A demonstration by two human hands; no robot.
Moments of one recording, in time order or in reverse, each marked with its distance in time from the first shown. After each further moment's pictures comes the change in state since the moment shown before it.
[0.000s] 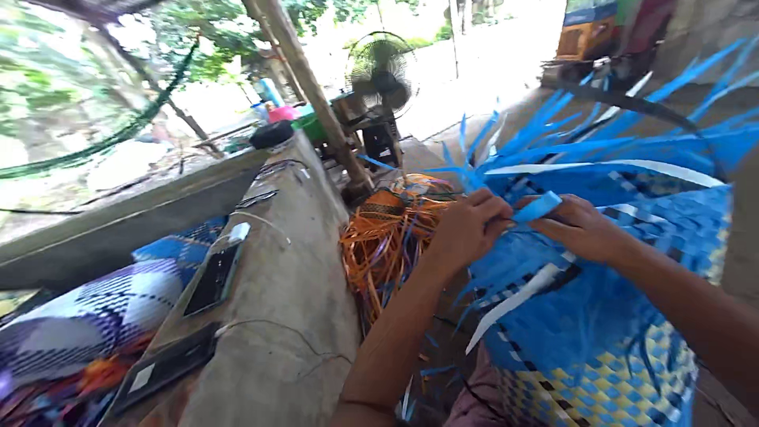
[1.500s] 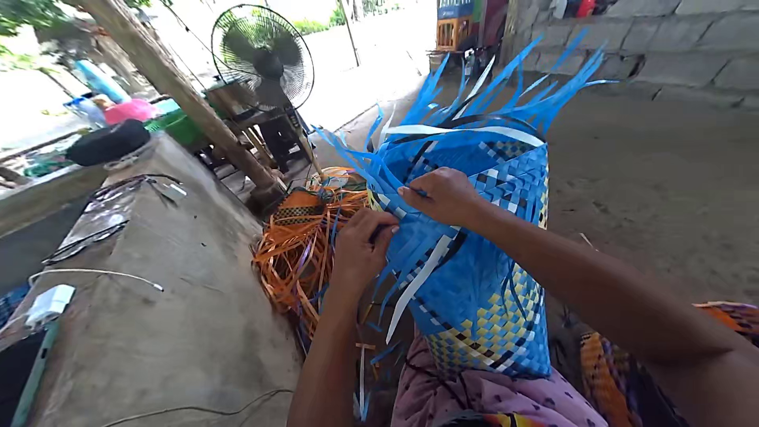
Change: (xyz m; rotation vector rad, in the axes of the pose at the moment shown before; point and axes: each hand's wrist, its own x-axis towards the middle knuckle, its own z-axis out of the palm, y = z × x) left_hand -0.046 -0.005 0.015 -0.129 0.143 -0.146; right_hand 0.013 -0.027 0.007 -0.311 0.095 0.027
